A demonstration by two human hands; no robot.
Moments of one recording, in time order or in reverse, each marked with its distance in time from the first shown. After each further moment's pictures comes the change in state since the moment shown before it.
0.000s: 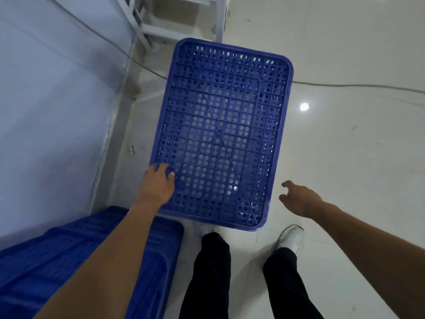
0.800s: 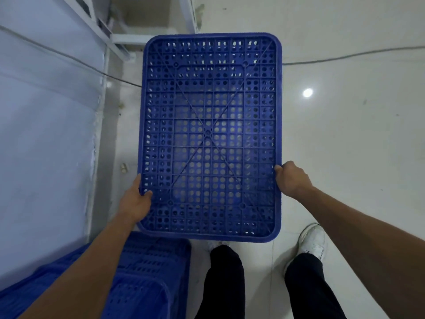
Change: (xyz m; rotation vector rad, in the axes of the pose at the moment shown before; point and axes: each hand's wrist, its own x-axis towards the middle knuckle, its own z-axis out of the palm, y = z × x) left_hand 0.035 -0.017 0.021 -0.318 -0.010 -0.118; right_hand 0.099 0.001 0.031 0.461 0.251 0.137
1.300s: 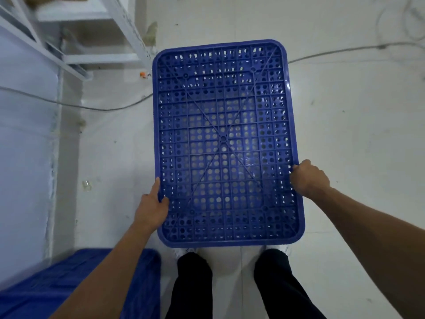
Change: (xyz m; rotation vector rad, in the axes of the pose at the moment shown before) left_hand -0.053 0.103 0.134 0.050 -0.113 0.182; right_hand 0.023 0.152 -0.101 -0.115 0.134 0.136
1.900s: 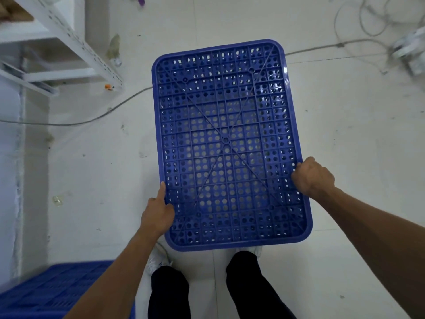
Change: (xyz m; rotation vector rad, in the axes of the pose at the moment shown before) left_hand -0.026 0.108 0.108 0.145 -0.080 0.028; right_hand 0.050 0.128 -0.058 0.038 0.088 0.042
